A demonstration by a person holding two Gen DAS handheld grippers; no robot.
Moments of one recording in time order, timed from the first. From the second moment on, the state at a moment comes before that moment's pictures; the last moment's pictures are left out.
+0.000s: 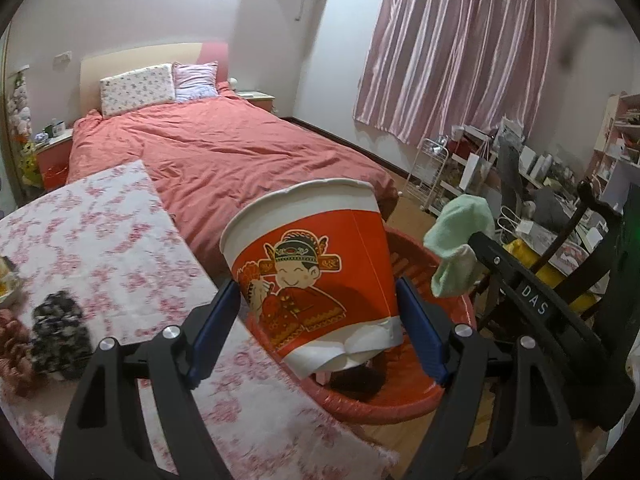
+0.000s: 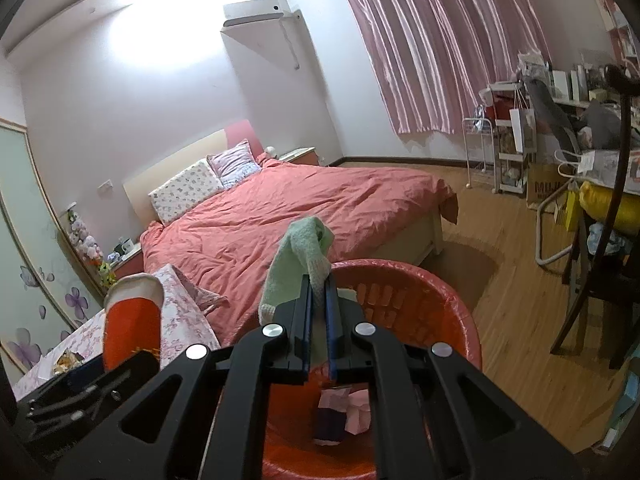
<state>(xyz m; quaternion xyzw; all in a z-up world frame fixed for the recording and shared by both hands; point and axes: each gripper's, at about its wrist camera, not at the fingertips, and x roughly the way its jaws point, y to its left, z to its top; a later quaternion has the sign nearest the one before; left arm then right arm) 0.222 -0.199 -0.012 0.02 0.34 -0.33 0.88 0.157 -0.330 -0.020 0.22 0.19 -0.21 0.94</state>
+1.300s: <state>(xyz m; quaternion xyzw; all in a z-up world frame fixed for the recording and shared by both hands) 0.265 0.023 -0.012 0.01 0.35 -0.07 0.93 0.179 -0.260 -0.022 0.18 0.25 -0.13 0.94</state>
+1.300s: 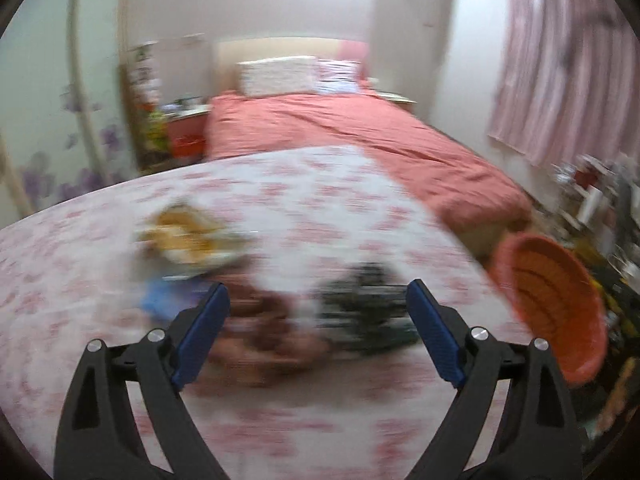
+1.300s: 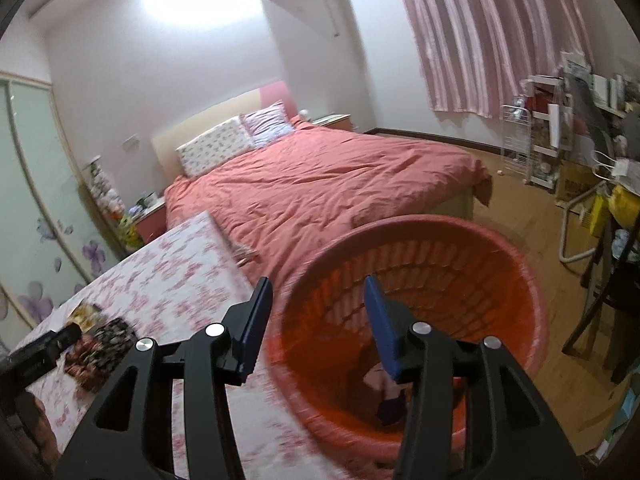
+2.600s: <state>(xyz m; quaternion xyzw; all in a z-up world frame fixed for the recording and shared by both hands) 0.355 0.158 -0.054 -0.03 0.39 0.06 0.92 0.217 -0.153 -0.040 0.11 0.32 -0.03 0.94</state>
